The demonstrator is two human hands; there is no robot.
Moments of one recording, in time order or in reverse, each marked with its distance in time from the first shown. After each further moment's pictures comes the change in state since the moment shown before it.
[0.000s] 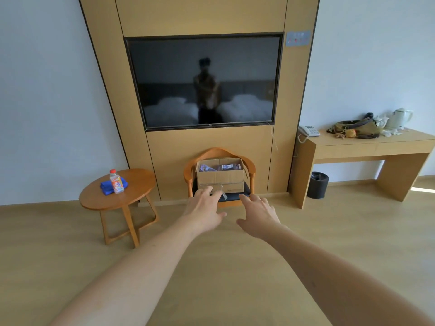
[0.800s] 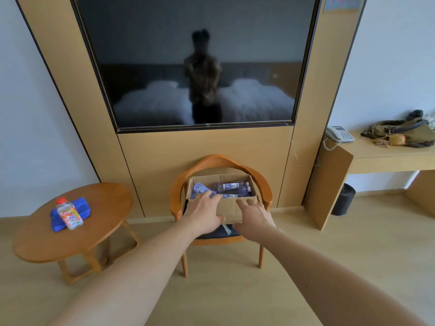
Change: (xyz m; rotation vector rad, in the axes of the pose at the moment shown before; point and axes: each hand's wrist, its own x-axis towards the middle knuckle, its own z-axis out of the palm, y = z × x) left_hand 0.468 -0.149 0.092 -0.056 -0.124 0.003; right_hand 0.475 0.049 0.088 0.040 -0.110 0.027
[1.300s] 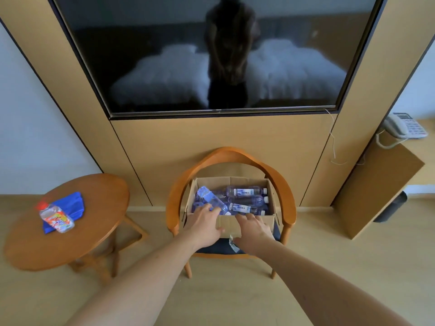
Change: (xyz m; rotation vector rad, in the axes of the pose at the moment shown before) left_hand 0.220 -0.054 0.068 -0.029 -0.195 -0.181; right_hand 0.241 0.062 0.060 -0.023 -0.313 -0.054
